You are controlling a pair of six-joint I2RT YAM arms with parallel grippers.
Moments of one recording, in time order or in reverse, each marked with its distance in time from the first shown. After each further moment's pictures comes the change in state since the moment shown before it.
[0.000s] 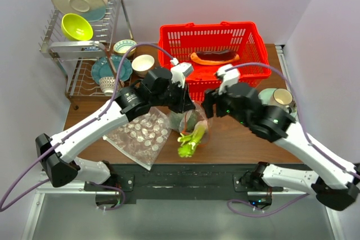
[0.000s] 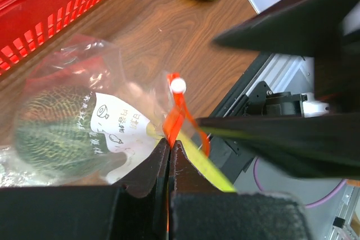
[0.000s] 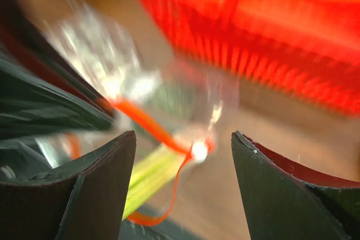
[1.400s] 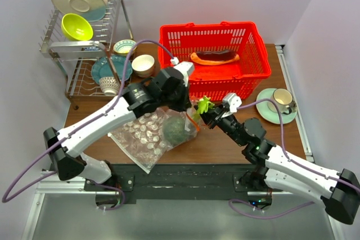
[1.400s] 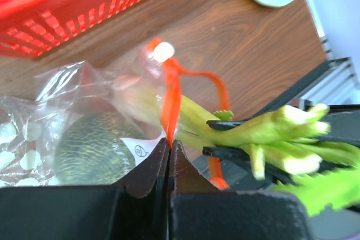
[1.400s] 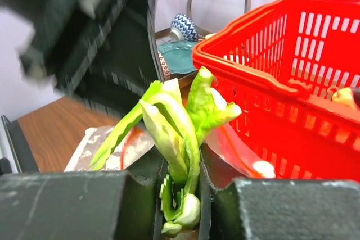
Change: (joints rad) left arm -0.064 0.087 0.143 -0.205 -0.272 -0.076; right arm -0.001 -0.211 -0.806 1.247 -0.257 -0.187
